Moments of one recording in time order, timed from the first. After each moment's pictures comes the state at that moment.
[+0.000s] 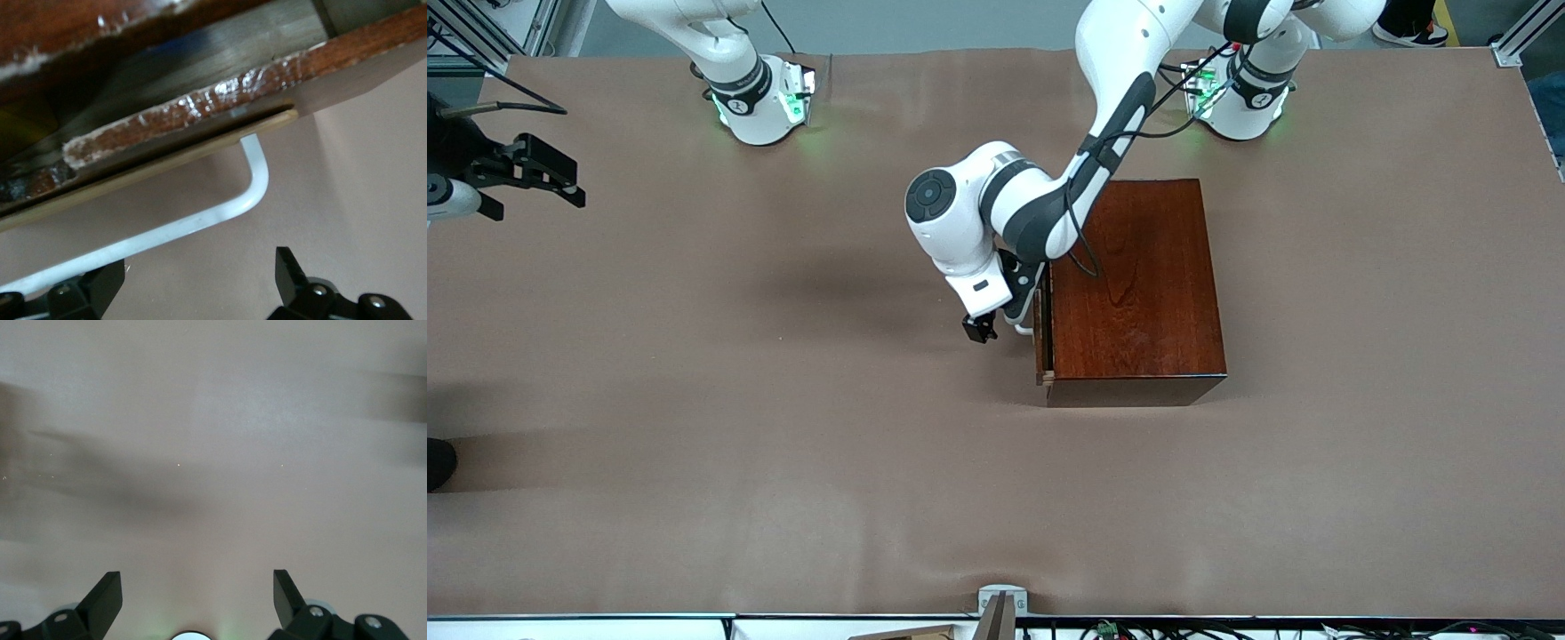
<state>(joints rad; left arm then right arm) -0.97 0.85 0.16 -1.17 0.07 1.89 -2.09 0.08 -0.06 -0.06 -1.56 0.01 1.45 -0.14</state>
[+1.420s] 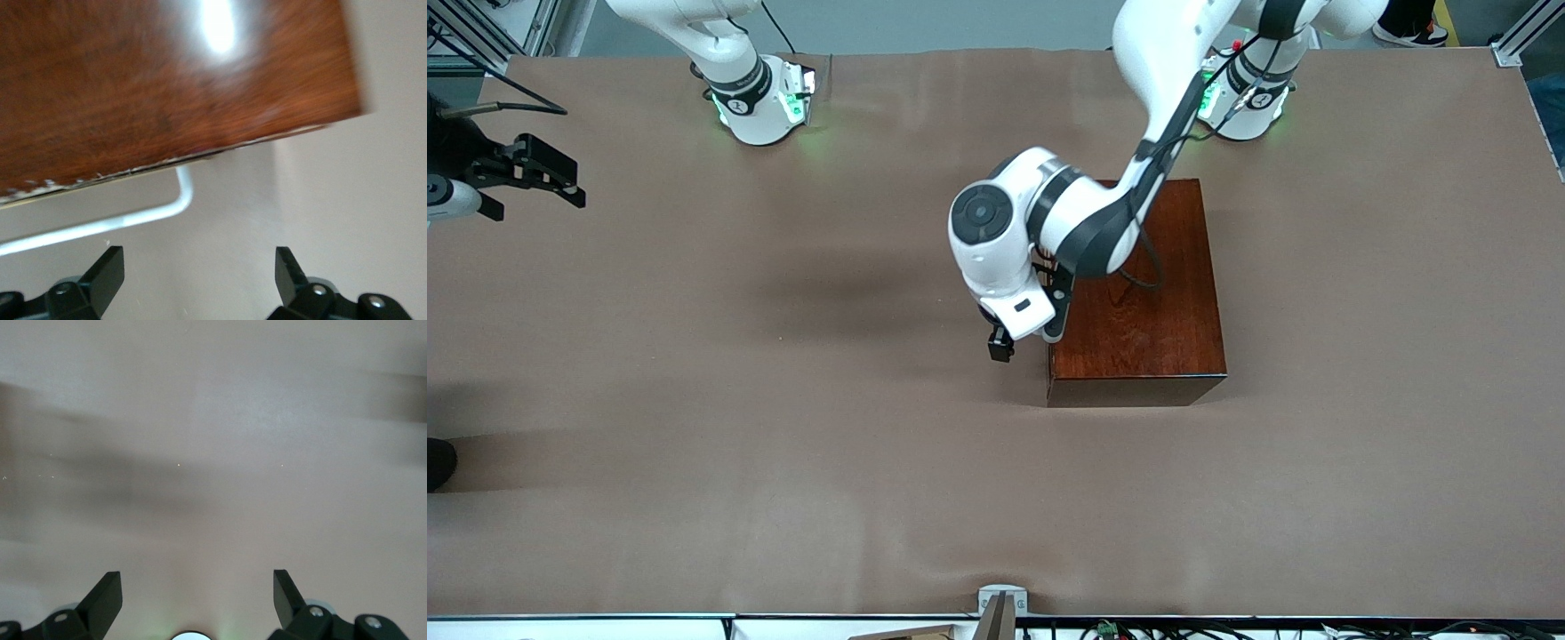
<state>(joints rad) -0.87 0.74 0.16 -1.14 -0.04 1.89 -2.06 0.08 -0.06 -0.06 -1.56 0.01 1.45 -0.14</state>
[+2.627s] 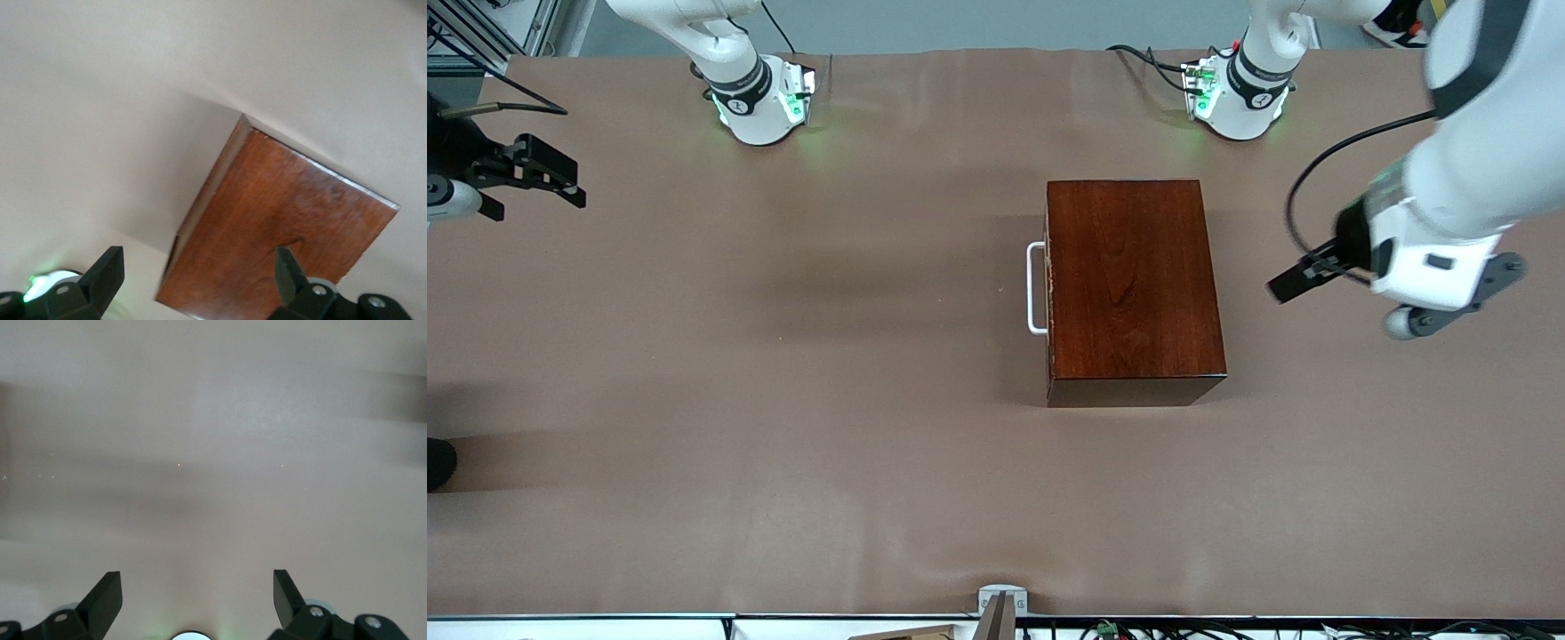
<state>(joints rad) -0.36 0.29 0.17 -1.19 -0.11 1.37 -0.66 0.08 -0.06 -0.06 -1.56 0.01 1.45 -0.14</state>
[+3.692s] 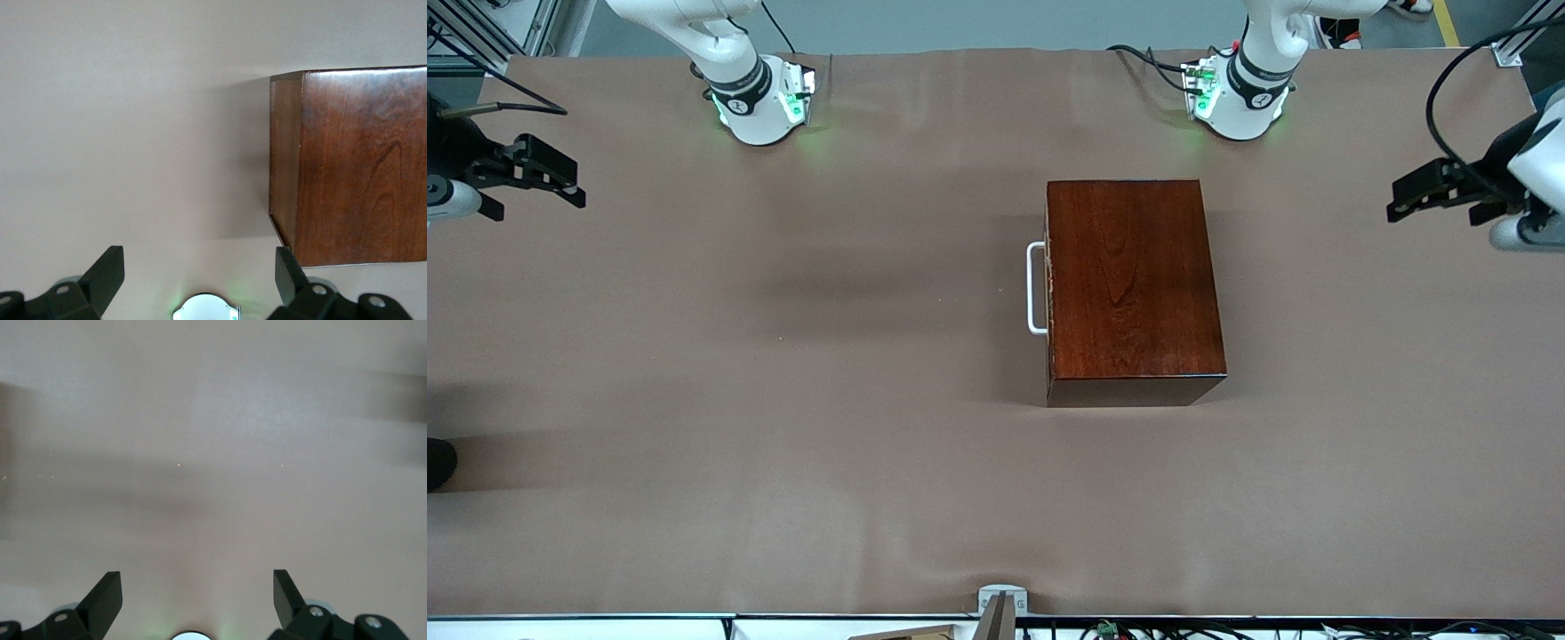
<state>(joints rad) -0.19 0.05 0.14 -1.42 -0.04 1.35 -0.01 0.08 -0.06 -0.06 -1.56 0.01 1.45 -0.14</state>
